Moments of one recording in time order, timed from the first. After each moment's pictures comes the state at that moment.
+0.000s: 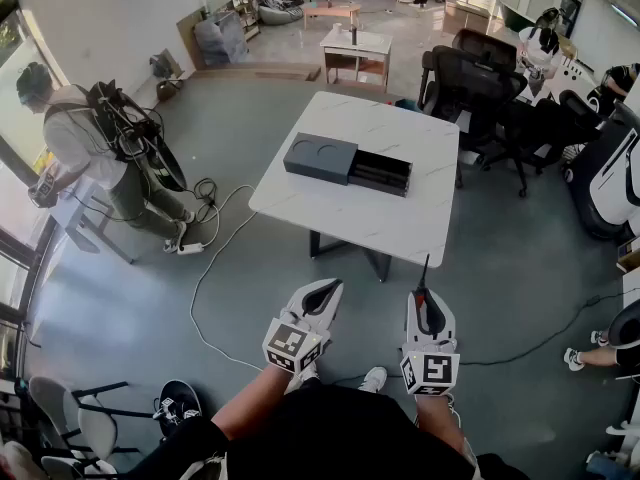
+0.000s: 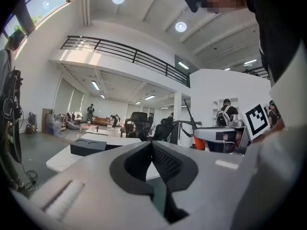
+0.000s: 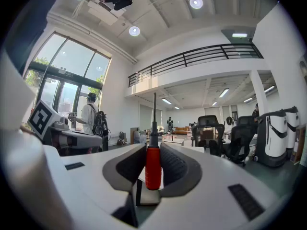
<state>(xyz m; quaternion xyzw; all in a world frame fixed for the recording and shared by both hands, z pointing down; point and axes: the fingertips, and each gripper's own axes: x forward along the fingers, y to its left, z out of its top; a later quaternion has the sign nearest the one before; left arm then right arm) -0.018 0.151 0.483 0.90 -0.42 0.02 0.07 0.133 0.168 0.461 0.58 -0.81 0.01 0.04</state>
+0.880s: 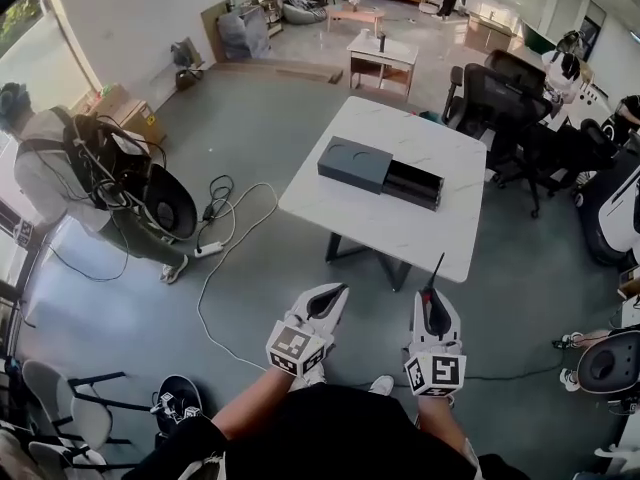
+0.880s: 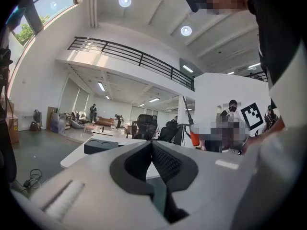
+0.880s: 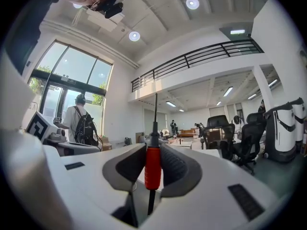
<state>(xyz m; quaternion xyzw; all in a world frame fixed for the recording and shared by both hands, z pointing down) -0.096 0.151 0.485 0.90 -0.44 0.00 0.08 0.056 0.151 0.447 0.56 -0.83 0.01 0.00</state>
